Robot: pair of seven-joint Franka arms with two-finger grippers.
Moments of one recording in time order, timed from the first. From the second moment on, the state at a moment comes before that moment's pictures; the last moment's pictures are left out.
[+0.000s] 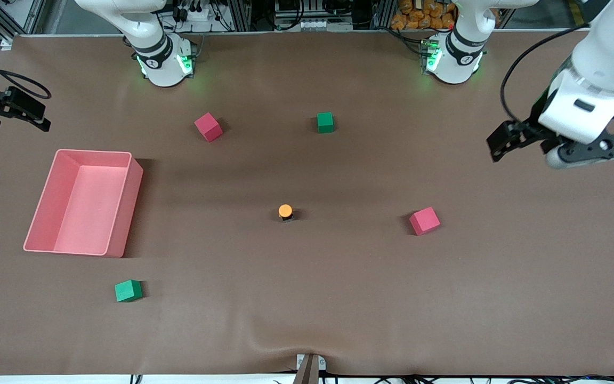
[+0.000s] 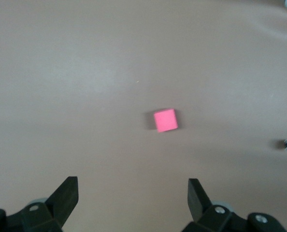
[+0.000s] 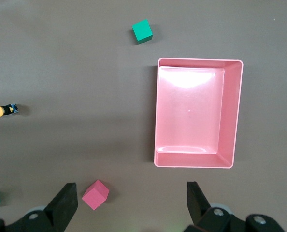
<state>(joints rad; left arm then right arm) -0.06 0.10 -0.22 -1.38 0.10 1.51 -0.38 0.00 -0.01 0.02 -1.46 0.01 1.43 0.04</state>
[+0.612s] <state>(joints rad) -0.07 -0.11 -0.07 -1.58 0.05 1.45 -0.22 0.00 -0.01 0.02 -1.46 0.01 1.43 0.04</state>
